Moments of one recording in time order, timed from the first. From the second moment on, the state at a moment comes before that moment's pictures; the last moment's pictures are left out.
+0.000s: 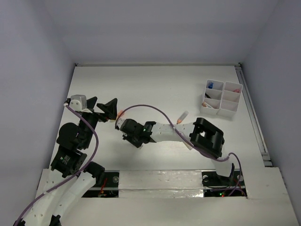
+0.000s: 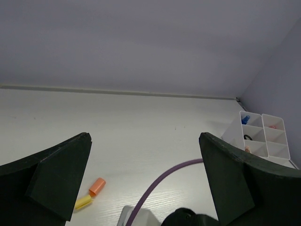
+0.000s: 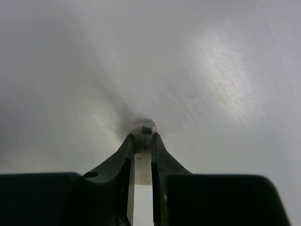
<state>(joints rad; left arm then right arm) -0.49 0.45 0.76 -0.15 -0.24 -0.25 1.19 2.07 1.50 -0.45 0.11 0.09</state>
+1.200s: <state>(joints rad) -0.49 0.46 0.76 -0.15 -0.13 -0.25 -0.05 1.49 0.92 0.07 0.64 0.48</state>
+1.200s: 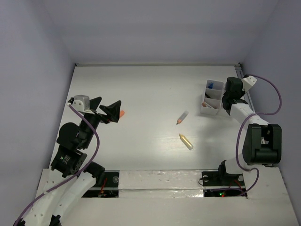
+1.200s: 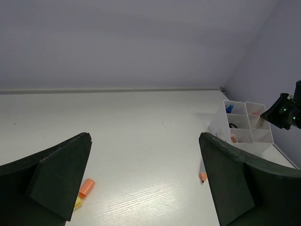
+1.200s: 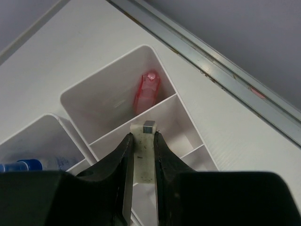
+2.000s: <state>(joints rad) -0.49 0.47 0.76 -0.15 -0.13 -0.25 -0.06 1.54 0.95 0.14 0.63 0.49</state>
